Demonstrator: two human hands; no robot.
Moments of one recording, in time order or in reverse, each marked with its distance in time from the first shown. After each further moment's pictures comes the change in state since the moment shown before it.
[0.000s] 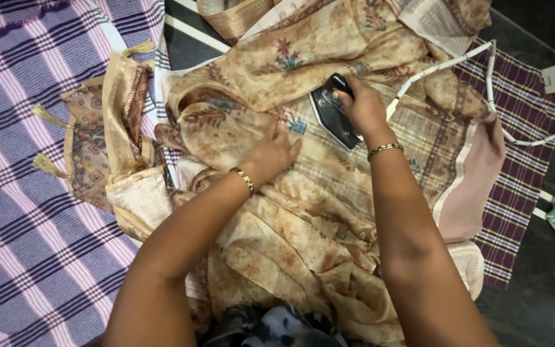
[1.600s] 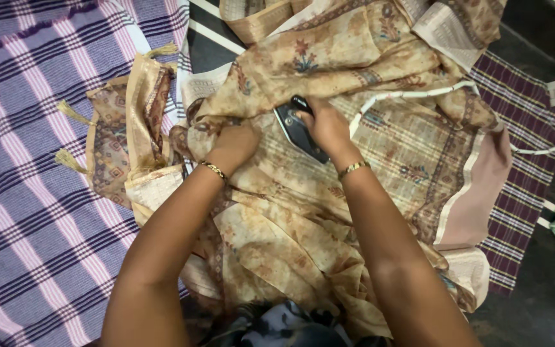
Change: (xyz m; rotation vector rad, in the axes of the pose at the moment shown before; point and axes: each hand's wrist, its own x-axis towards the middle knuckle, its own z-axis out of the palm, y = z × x) left_hand -0.061 -0.083 0.039 -0.417 -0.321 -0.474; right_hand -0.027 -0.103 0.050 0.001 -0.073 -0.116
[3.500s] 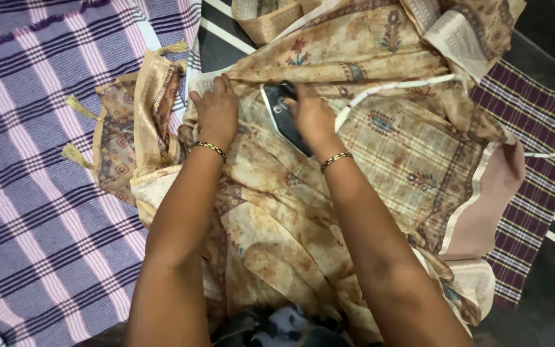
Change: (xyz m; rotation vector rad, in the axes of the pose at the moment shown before) left_hand 0.018 -0.050 -0.019 0.183 0.427 -0.460; right_hand 0.034 -0.036 0.031 -0.037 0.039 -0.013
